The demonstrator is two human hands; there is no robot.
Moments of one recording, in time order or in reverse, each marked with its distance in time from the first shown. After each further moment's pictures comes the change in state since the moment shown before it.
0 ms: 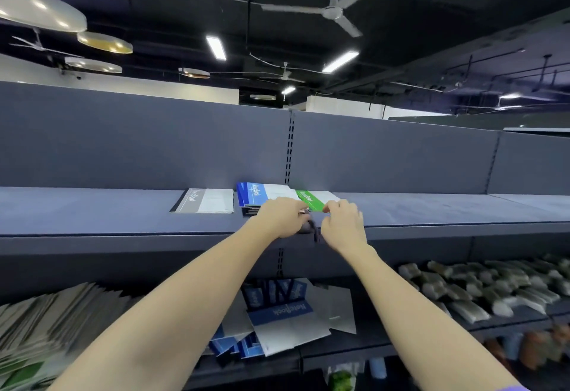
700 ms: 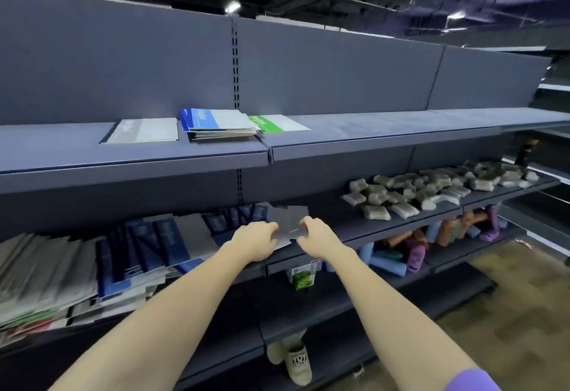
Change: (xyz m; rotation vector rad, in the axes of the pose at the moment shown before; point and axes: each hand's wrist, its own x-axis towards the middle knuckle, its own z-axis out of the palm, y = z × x) left_hand -0.118 0.049 0.149 -0.093 -0.466 0.046; right_hand -0.168 0.079 0.064 0.146 -0.614 0.239
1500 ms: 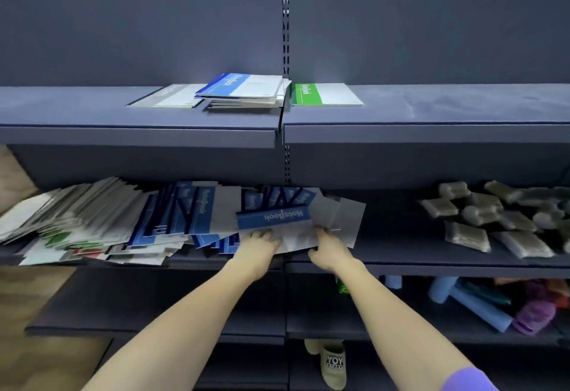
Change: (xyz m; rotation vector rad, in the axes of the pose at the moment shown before) left_hand 0.037 -0.018 0.098 0.291 -0.102 -0.401; right_hand 0.111 0.057 0.084 0.003 -0.309 -0.240
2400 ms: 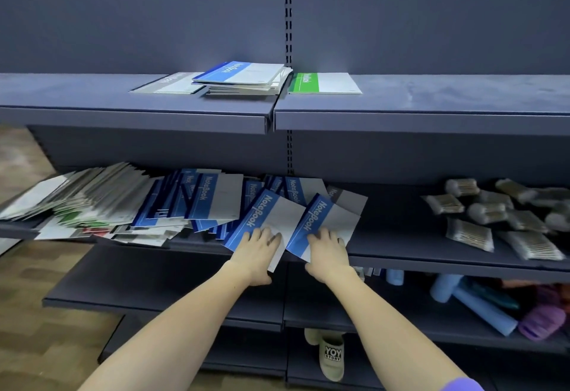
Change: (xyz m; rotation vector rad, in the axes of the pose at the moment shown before) left_hand -0.021 0.026 0.020 0.118 -0.002 -0.007; right_hand -0.022 0.013 0.022 -0.430 0.054 -0.135
